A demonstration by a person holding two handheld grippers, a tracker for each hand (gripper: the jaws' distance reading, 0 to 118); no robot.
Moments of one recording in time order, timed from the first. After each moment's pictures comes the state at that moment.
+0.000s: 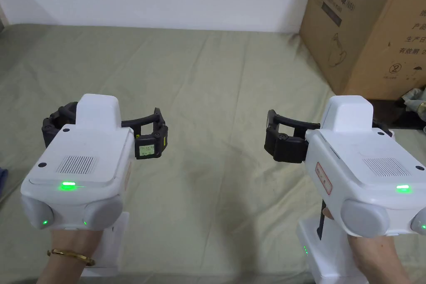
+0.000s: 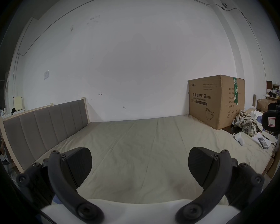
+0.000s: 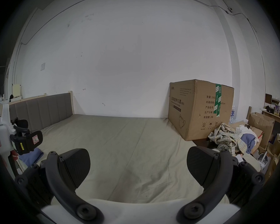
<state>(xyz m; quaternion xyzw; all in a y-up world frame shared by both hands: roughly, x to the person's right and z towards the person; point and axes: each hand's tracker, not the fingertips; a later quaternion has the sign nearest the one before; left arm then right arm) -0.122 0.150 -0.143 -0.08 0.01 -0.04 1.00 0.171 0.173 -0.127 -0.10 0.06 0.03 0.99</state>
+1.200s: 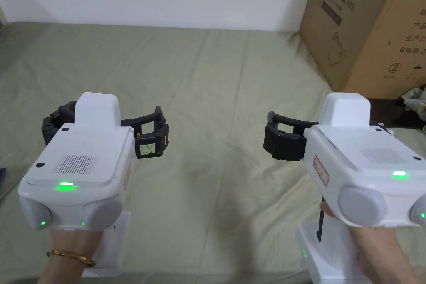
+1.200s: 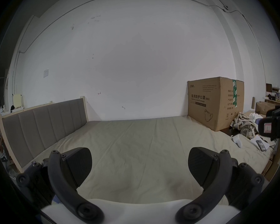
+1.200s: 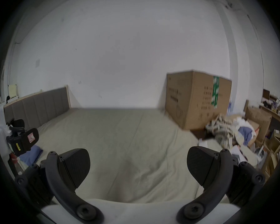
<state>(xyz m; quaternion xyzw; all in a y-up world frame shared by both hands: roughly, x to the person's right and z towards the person) -0.120 0.151 -0.142 -0.08 0.01 -0.03 1.00 0.168 0.181 -0.135 -0.17 0.04 0.02 0.99</state>
